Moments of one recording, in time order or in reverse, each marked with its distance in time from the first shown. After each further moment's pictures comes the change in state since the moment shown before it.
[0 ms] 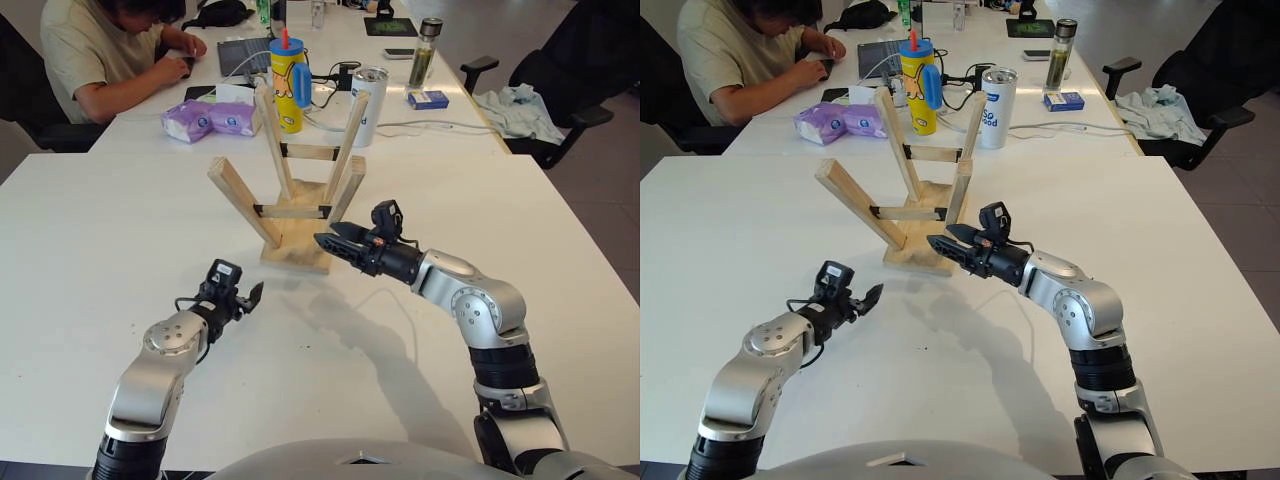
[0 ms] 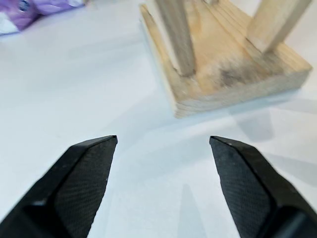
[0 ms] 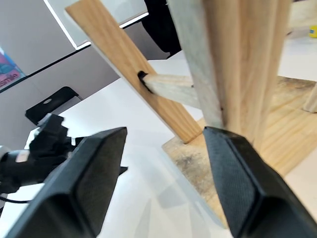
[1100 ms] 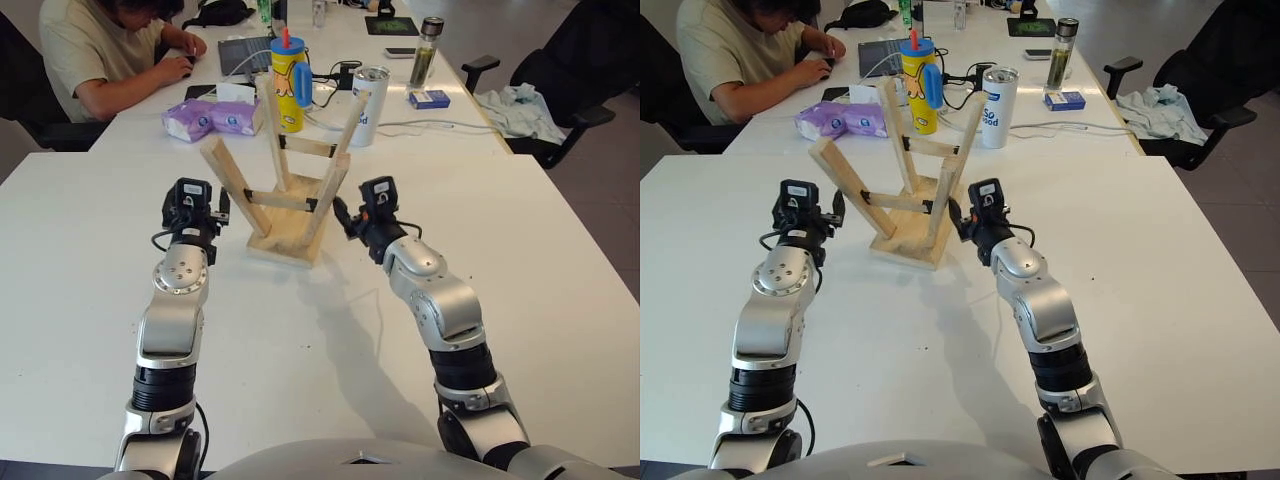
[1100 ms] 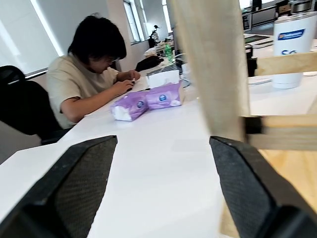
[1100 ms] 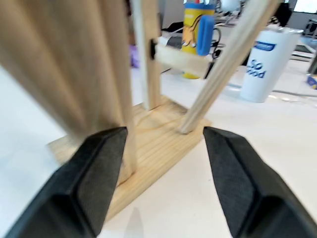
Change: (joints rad) left arm -0.354 -0.116 0.024 0.224 0.154 -0.172 0.215; right arm -0.030 0.156 0.151 -0.042 -0.459 -0.087 -0.413
